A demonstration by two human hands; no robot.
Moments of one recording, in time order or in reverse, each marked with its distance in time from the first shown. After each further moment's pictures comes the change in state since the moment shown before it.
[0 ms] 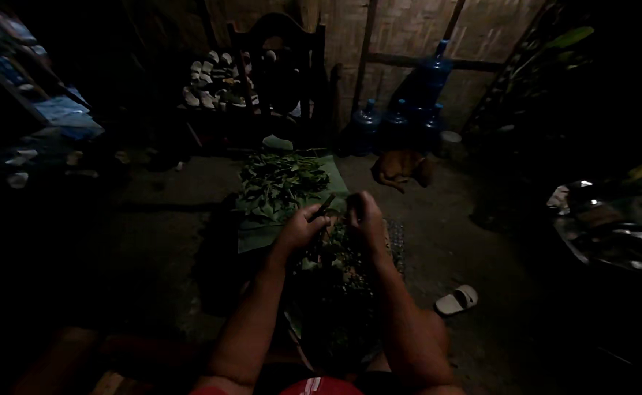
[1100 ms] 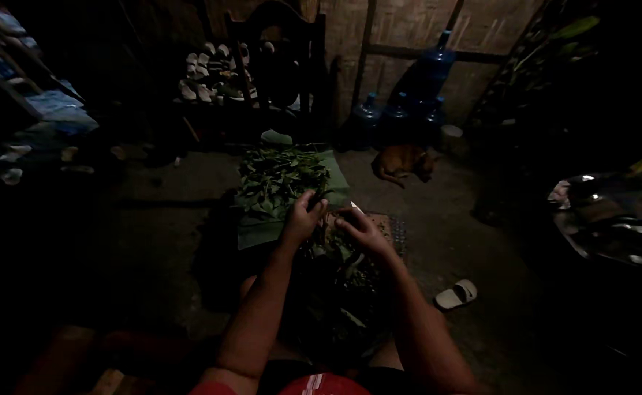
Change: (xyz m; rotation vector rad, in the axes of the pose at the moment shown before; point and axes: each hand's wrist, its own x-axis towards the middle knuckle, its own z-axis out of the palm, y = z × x) left_hand 0.021 -0.009 0.009 0.034 0.246 0.065; right_hand -0.016 0.016 -0.003 0.369 -0.470 0.264
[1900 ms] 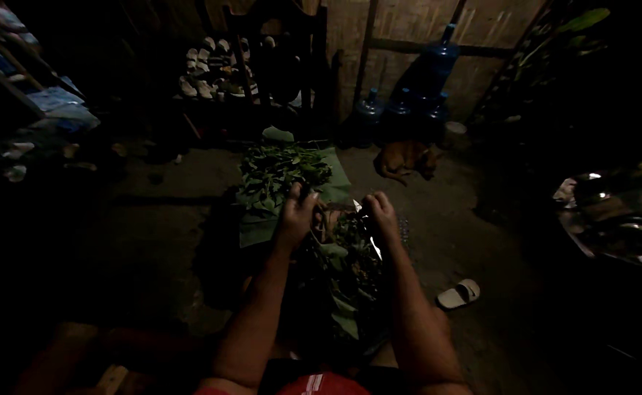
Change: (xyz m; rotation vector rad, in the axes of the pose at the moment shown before) left_hand -0.018 0.022 -0.011 -0.319 0.039 0.019; right_hand 0.032 0.026 -0.010 0.238 0.428 0.008
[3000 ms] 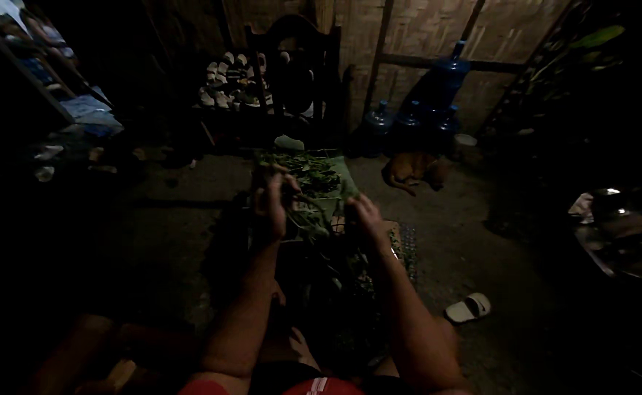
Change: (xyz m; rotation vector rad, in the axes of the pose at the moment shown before) left_hand 0.005 0.035 -0.037 -0.151 0.219 0.463; right_hand -0.028 -0.046 0.035 0.127 -0.193 -0.024
